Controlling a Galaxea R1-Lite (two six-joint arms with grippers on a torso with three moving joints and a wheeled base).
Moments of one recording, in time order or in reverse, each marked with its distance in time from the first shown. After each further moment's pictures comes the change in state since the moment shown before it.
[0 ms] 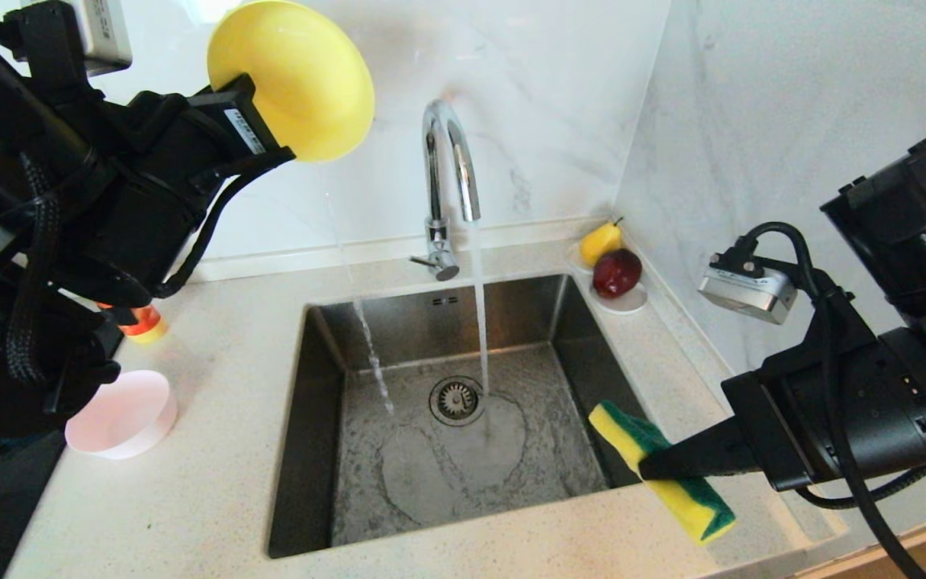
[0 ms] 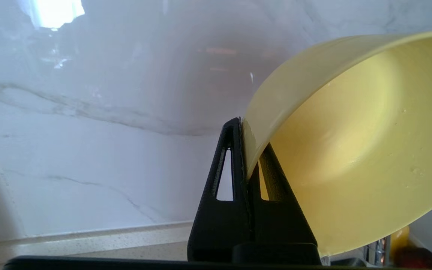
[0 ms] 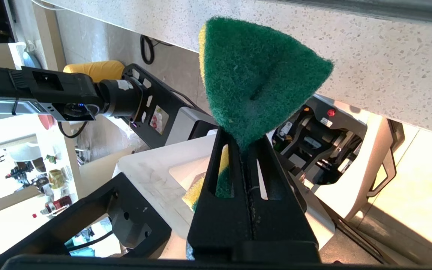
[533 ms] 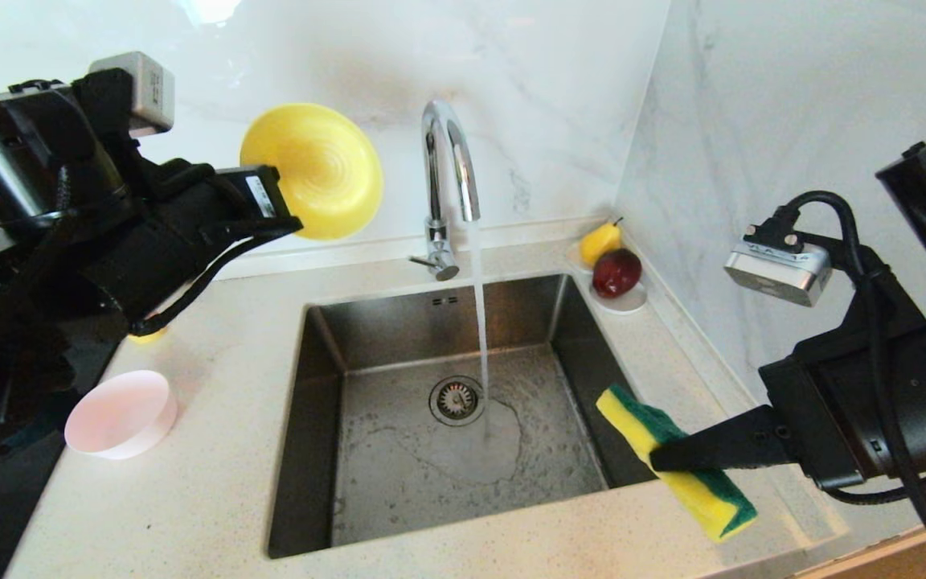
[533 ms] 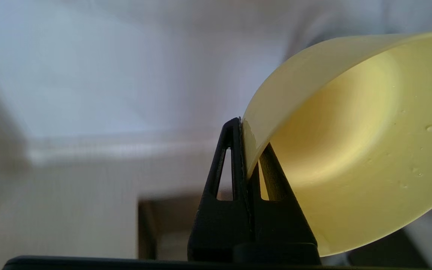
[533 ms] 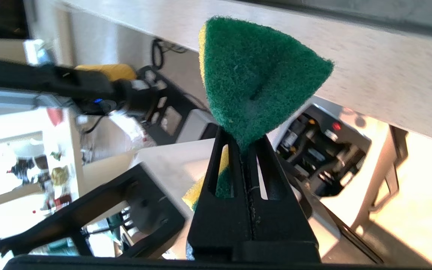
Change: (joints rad) left arm 0.008 -0.077 0.024 0.435 0.006 -0.119; right arm 0.021 -0.048 -0.021 0.001 0.008 -0.003
